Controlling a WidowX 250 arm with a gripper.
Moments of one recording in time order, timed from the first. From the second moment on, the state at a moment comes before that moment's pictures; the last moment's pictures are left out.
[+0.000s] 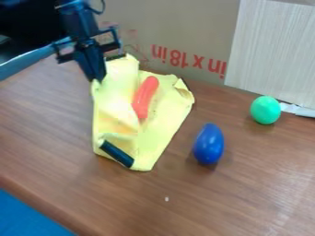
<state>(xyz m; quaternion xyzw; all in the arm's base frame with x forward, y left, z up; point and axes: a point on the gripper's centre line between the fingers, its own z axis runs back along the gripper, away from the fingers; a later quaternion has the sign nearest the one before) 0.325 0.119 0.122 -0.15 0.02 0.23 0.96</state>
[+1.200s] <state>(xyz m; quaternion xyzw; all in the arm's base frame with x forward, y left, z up) 0.256 0.200 0.102 -0.09 0.07 0.22 0.97</state>
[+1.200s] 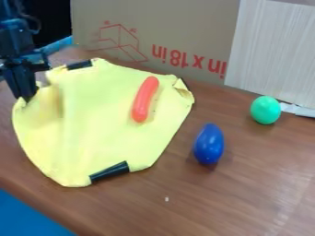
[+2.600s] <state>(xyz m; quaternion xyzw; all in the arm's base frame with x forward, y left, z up) 0.221 0.249 0.088 0.00 0.08 0.27 0.96</state>
